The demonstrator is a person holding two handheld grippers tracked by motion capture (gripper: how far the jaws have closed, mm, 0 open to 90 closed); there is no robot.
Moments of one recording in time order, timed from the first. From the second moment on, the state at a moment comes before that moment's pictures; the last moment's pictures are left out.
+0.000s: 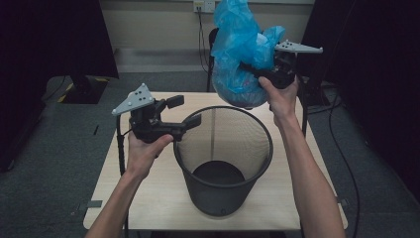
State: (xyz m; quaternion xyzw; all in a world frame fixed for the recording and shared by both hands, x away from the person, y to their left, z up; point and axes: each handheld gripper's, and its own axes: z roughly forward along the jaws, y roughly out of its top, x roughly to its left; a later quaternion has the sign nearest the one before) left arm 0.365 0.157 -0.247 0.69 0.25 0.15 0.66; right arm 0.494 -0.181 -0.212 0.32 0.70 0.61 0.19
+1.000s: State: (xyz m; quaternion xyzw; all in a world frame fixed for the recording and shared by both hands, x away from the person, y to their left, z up) left arm 0.348 0.235 -0.402 0.74 0.40 0.18 0.51; right arm 0.510 -0.224 -0.387 0.43 0.72 0.53 0.14
